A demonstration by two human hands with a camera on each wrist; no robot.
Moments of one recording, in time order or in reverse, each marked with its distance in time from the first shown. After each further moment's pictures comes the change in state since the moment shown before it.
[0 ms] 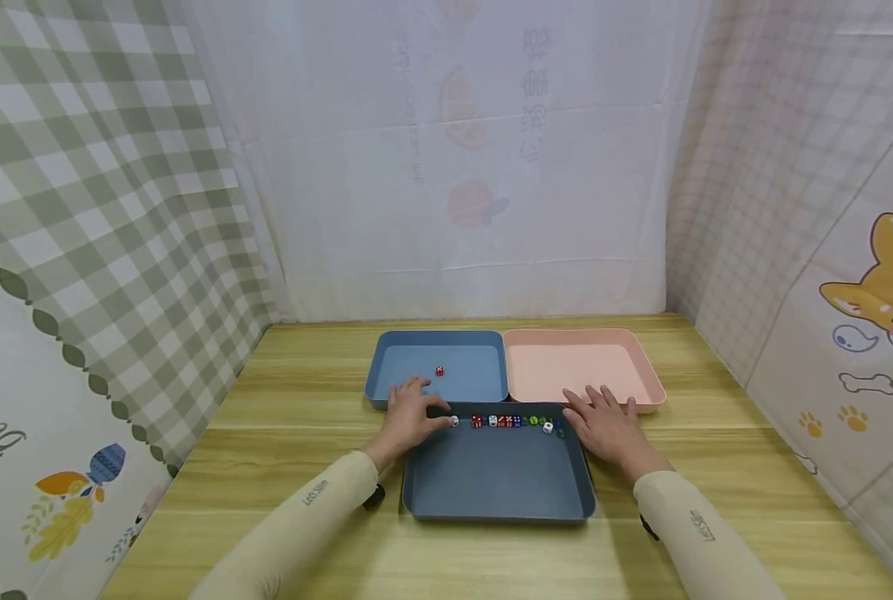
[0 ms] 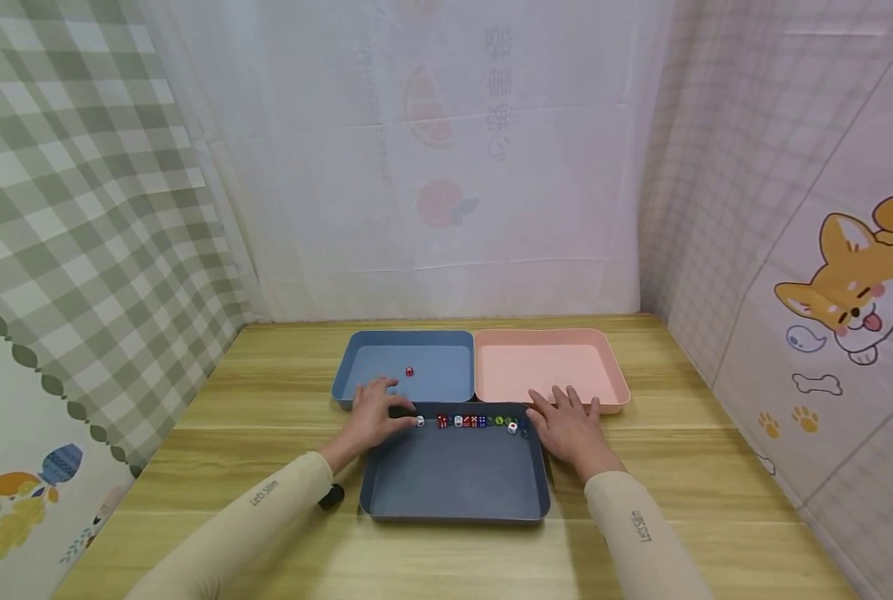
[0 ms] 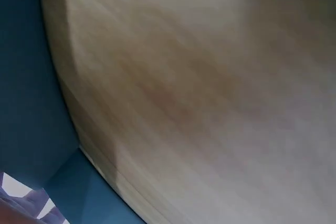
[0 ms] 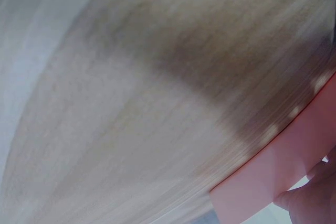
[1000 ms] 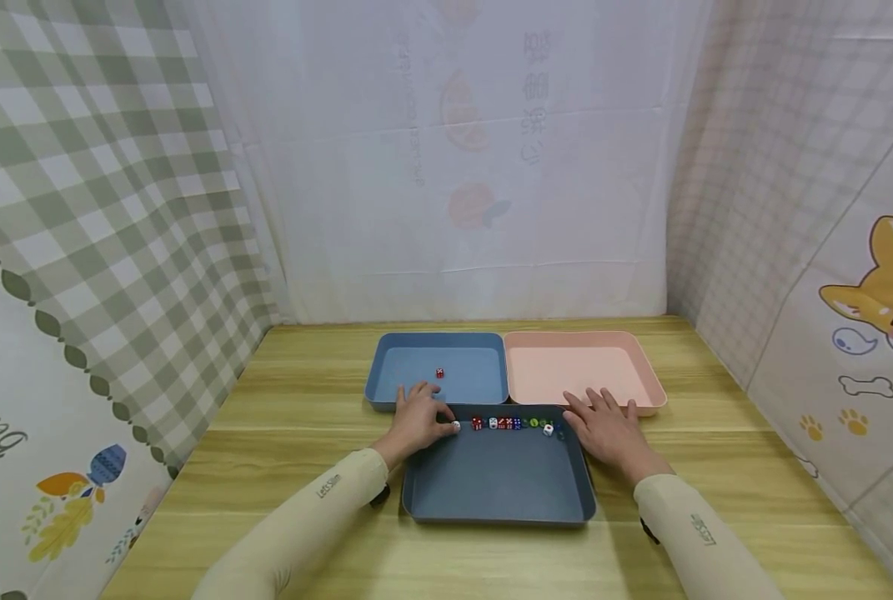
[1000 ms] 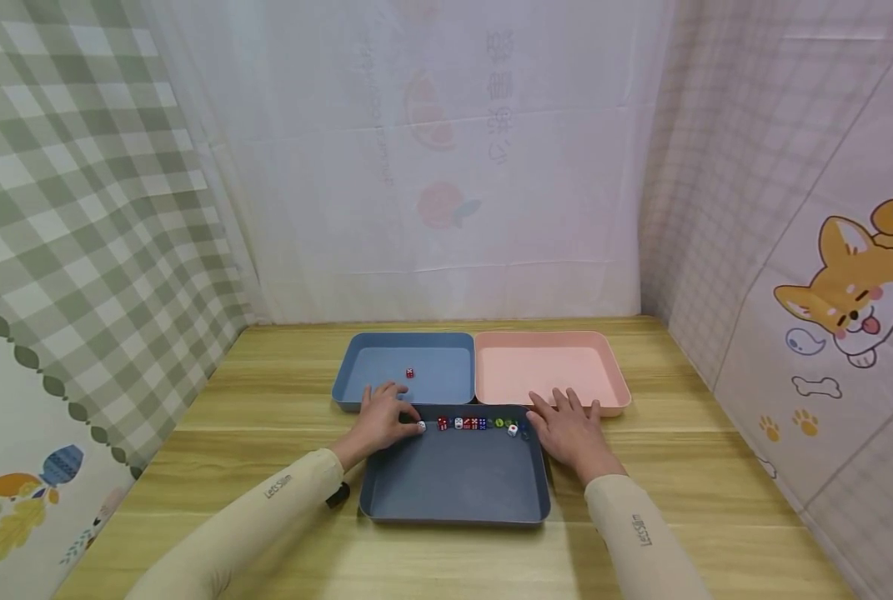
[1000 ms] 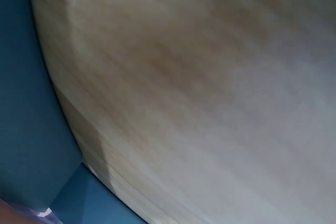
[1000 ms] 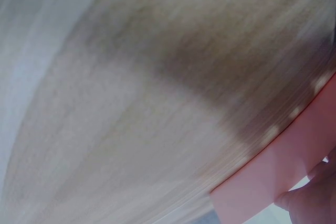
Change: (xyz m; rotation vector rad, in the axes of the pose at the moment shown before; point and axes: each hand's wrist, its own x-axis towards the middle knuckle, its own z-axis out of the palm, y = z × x) left_hand 0.006 0.008 0.009 0.150 -0.059 0.036; right_hand 0.000 0.002 0.001 -0.001 0.004 0.003
